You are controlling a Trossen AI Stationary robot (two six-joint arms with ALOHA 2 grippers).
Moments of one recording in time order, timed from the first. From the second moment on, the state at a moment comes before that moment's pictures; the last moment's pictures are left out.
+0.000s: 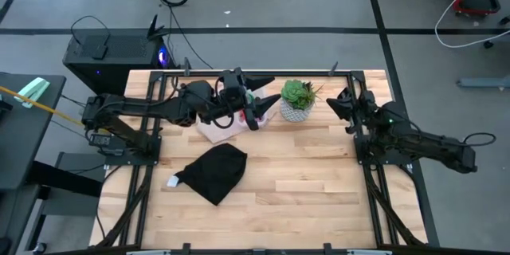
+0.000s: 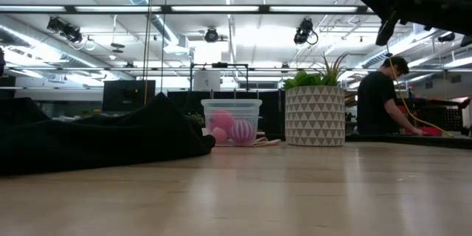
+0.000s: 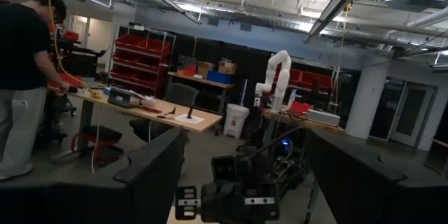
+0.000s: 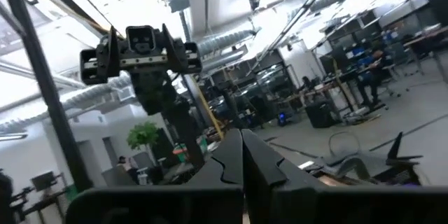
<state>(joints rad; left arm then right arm) -0.02 1.51 1.36 0.44 -0.31 -0.17 -0.44 0.27 0.08 0.61 -0.19 0.50</state>
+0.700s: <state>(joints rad) -0.02 1.51 1.36 0.44 -0.31 -0.20 -0.56 0.24 0.08 0.92 -0.24 0.51</state>
